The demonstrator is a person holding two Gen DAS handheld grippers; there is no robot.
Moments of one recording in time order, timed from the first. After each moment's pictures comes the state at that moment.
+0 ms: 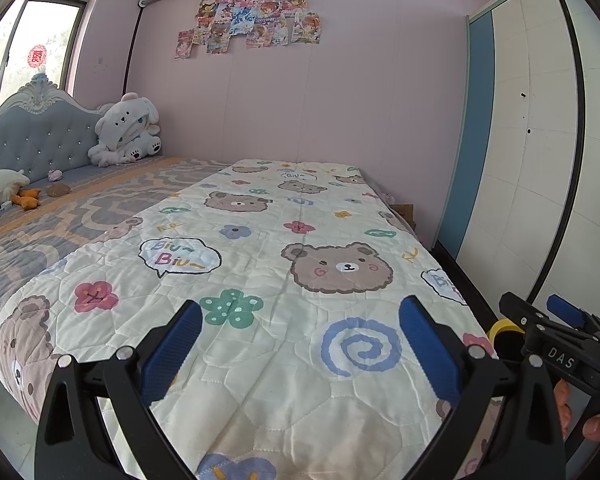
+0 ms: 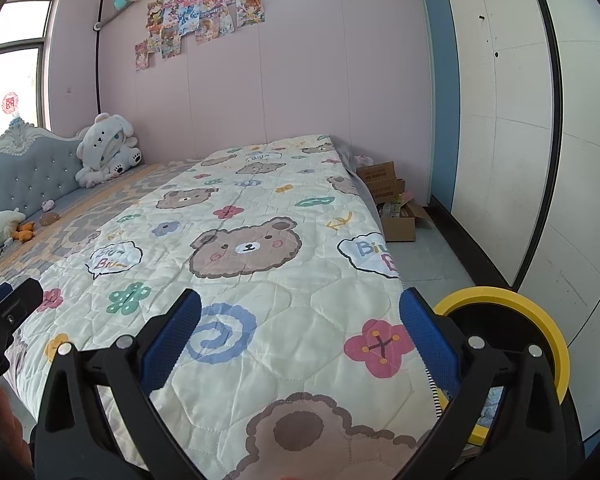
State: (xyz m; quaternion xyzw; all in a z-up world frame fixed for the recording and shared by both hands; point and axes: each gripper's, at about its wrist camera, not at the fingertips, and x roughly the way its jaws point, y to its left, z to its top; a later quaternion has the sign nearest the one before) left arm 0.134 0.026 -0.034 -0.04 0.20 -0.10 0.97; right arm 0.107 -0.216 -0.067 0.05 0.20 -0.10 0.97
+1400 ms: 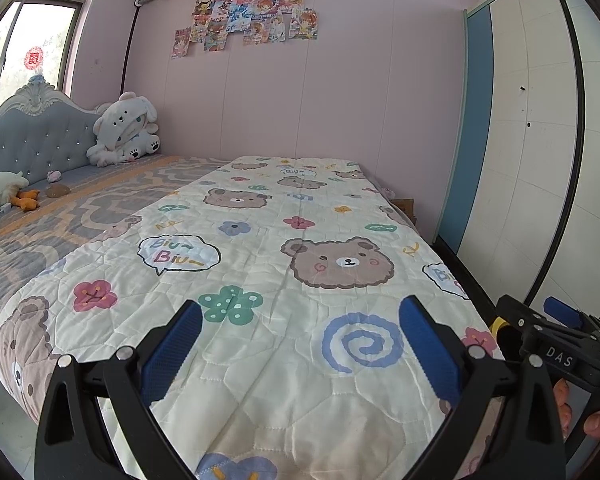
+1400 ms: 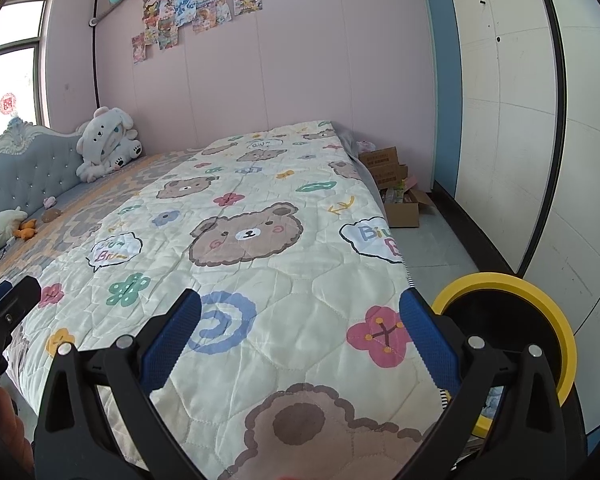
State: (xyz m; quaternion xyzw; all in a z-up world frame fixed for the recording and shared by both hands) left arm 0.134 0.027 -0.037 -0.04 0.20 -0.11 0.97; right arm 0.111 -0.222 -0.078 0.06 0.22 -0.10 0.97
